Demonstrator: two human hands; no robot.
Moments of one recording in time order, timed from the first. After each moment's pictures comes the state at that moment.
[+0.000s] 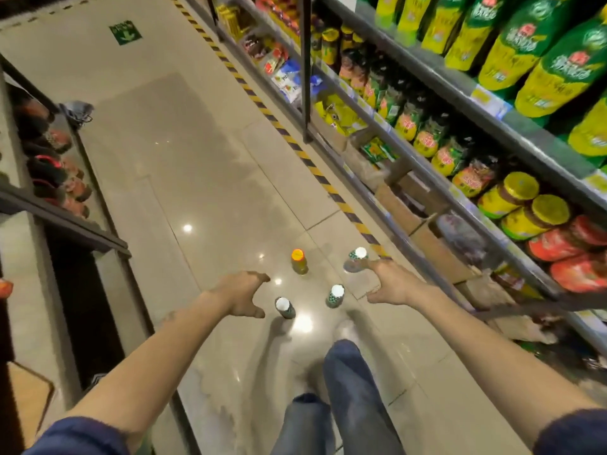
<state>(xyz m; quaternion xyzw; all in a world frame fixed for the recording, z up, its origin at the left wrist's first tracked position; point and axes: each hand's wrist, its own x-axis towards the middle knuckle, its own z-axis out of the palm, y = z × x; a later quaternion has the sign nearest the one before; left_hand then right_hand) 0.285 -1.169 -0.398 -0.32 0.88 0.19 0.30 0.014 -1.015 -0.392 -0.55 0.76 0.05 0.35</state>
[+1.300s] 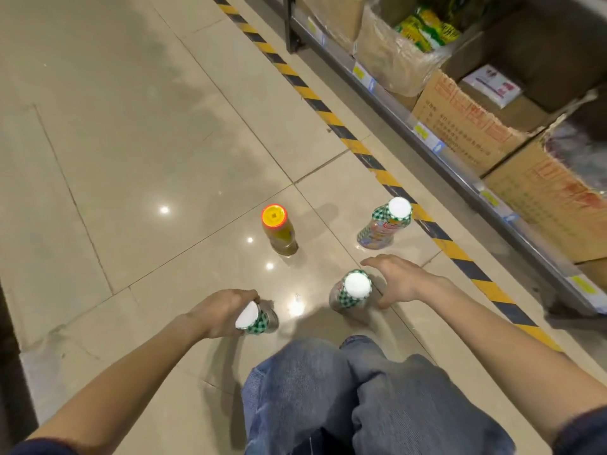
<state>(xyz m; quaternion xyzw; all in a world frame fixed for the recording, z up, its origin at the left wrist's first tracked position) 0.275 -1.216 -0.911 -0.24 0.90 0.24 0.26 -0.049 -1.069 -0.880 -0.55 0.73 0.11 0.40</state>
